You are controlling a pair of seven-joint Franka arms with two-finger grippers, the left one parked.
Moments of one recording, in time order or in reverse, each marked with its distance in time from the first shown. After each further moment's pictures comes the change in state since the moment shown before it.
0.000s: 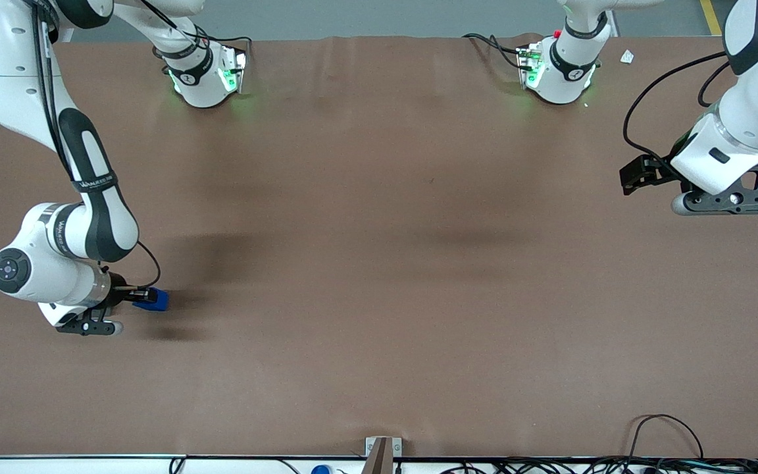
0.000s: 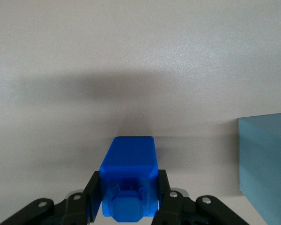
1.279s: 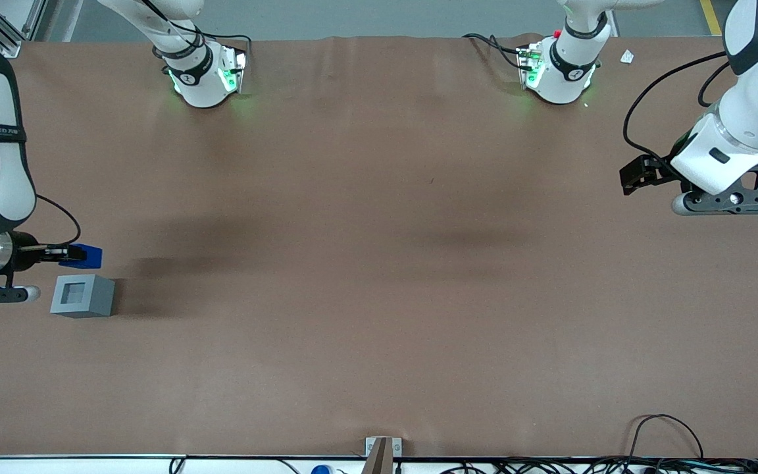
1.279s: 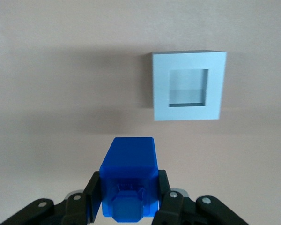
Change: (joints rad) arm -0.138 -0.190 -0.011 0.073 -0.075 -0.422 -0.205
